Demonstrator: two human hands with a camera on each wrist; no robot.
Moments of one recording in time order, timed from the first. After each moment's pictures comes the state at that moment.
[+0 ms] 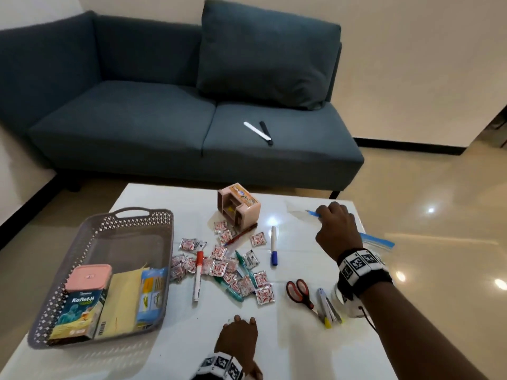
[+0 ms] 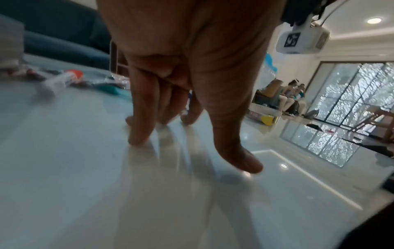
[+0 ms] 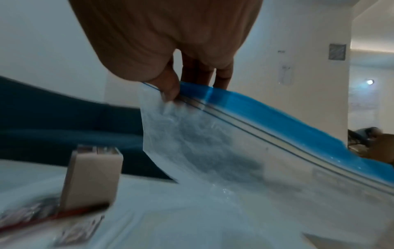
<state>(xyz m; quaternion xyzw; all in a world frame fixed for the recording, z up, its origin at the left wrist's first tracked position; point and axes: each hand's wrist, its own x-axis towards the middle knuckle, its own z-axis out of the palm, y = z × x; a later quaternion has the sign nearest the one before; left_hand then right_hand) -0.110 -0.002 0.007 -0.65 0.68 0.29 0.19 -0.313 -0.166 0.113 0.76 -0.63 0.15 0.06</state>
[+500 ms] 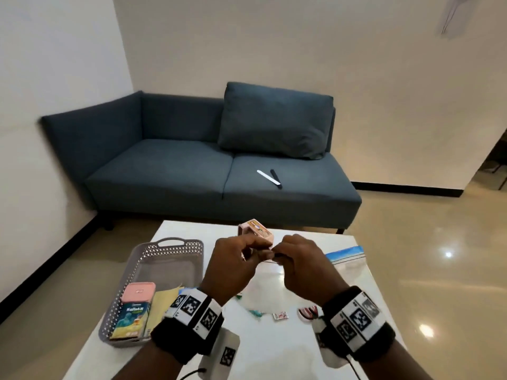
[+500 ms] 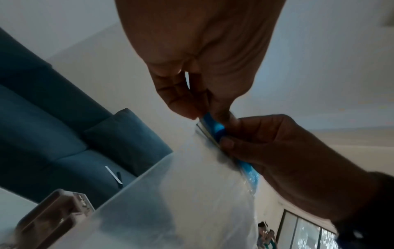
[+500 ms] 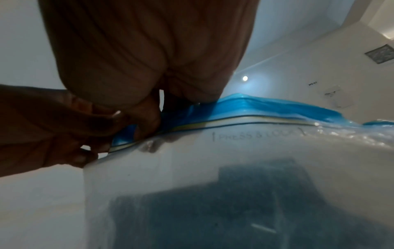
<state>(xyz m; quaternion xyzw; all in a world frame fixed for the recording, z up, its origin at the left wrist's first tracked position) -0.036 0.027 0.253 -0.54 0.69 0.19 -0.44 -0.211 0.004 0.256 0.86 -0.43 0.26 -0.08</state>
